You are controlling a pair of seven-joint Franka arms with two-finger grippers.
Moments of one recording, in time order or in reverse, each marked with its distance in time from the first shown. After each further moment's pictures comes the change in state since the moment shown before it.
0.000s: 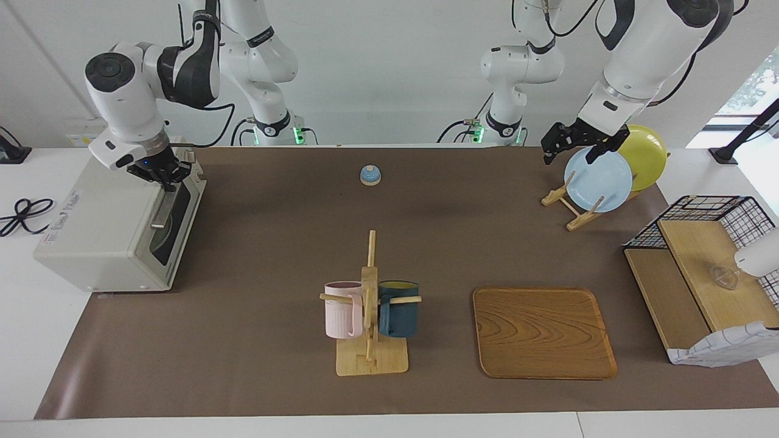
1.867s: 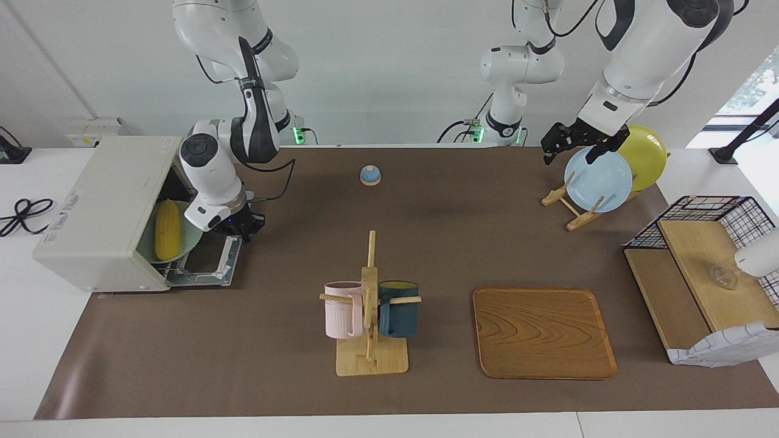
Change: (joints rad) left arm 0.000 0.000 0.000 0.000 0.000 0.000 0.000; right arm 0.159 0.250 0.038 -0.142 0.188 0.435 0.095
